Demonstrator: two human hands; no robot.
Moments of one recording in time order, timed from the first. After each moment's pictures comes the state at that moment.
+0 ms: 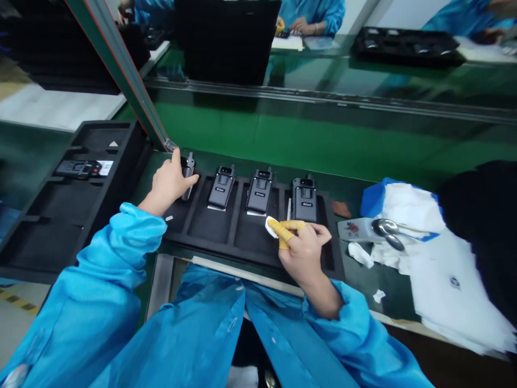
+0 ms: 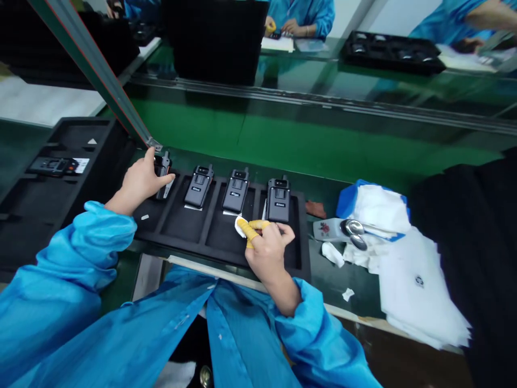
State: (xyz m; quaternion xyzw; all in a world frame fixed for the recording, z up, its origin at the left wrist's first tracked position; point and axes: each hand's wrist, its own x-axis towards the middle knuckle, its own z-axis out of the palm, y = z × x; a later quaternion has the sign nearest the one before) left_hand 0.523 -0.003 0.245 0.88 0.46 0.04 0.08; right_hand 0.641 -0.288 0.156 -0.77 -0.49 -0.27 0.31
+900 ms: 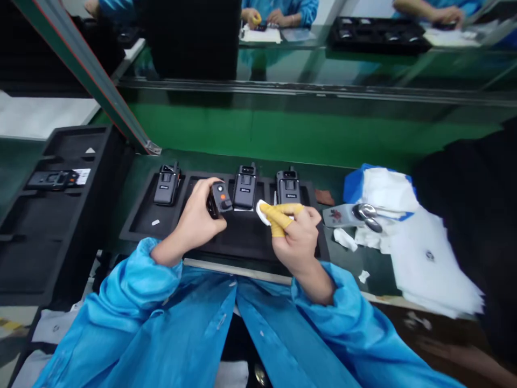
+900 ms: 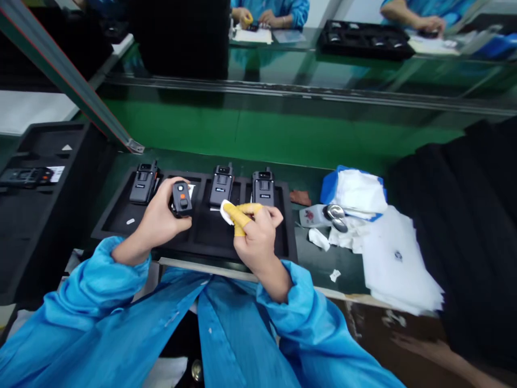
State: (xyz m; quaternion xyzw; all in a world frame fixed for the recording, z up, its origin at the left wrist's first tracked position) left_hand 0.527 -0.102 0.232 0.88 0.20 0.22 0.37; right_hand 0.642 -0.277 0.186 -0.74 -0.45 -0.27 0.41
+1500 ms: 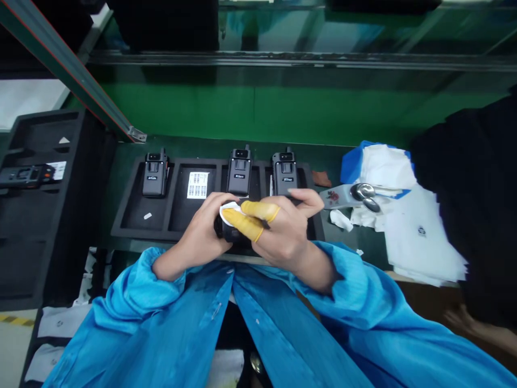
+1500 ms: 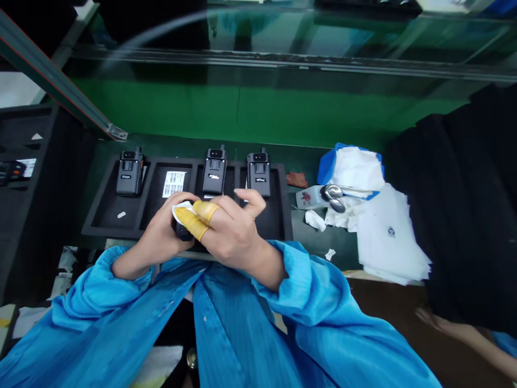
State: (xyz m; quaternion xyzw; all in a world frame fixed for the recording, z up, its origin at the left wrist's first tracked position) left_hand 0.509 -0.134 0.223 0.88 0.10 0.15 0.44; right_hand 0.628 -0.267 0.232 -0.68 -0.58 -0.34 0.29
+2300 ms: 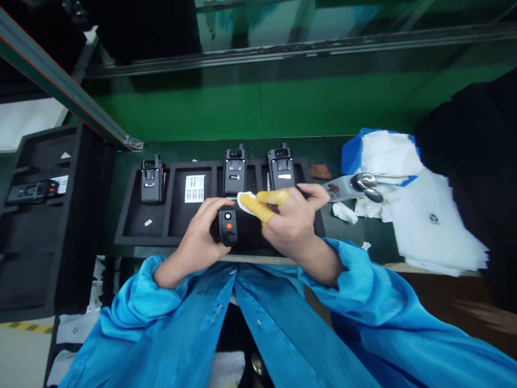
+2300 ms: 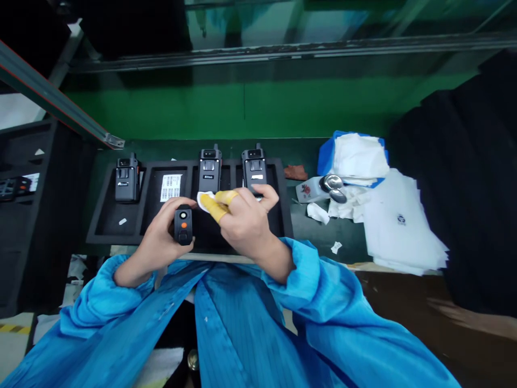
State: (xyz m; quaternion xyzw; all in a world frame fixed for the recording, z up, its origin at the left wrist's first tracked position) left_hand 0.508 -0.139 0.226 0.88 0.10 0.15 0.43; right_hand 0.639 -0.283 0.207 -0.75 -0.51 -0.30 0.28
